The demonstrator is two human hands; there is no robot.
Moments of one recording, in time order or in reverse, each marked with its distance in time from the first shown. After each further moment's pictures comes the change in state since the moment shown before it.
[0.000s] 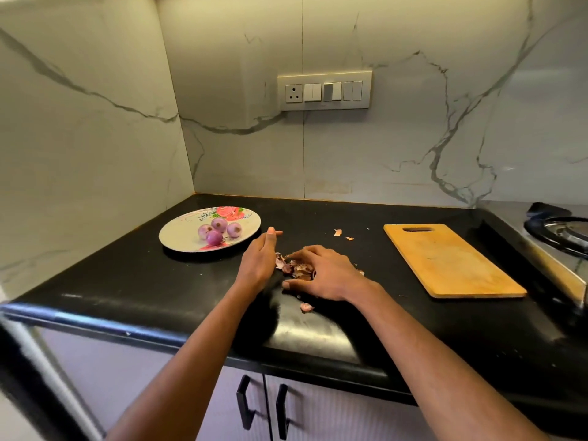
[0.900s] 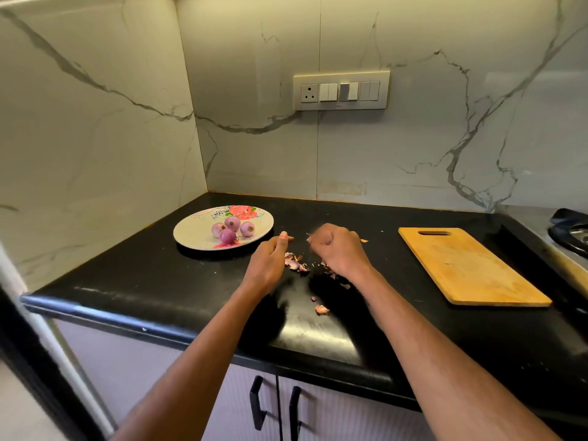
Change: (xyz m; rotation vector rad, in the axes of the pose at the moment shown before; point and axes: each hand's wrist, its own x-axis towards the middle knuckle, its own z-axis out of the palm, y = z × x) left_hand -0.010 0.002 -0.014 0.072 -0.007 0.034; right_hand 0.026 -0.015 -0.015 0.463 0.403 0.139
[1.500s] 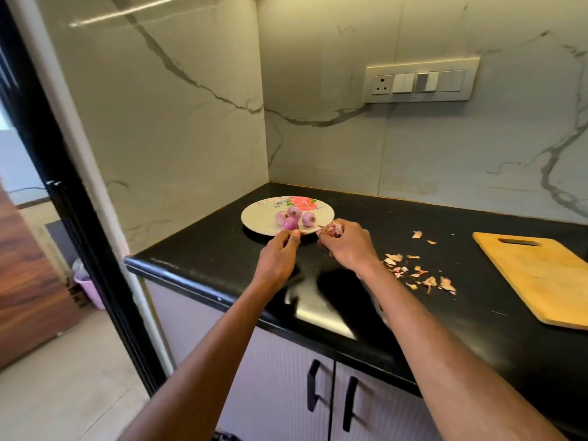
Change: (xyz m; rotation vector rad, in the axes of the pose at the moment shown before) left_hand -0.028 -0.040 -0.075 -0.055 0.188 -0.140; right_hand -0.001 -0.067 0.068 0.171 -0.132 0.026
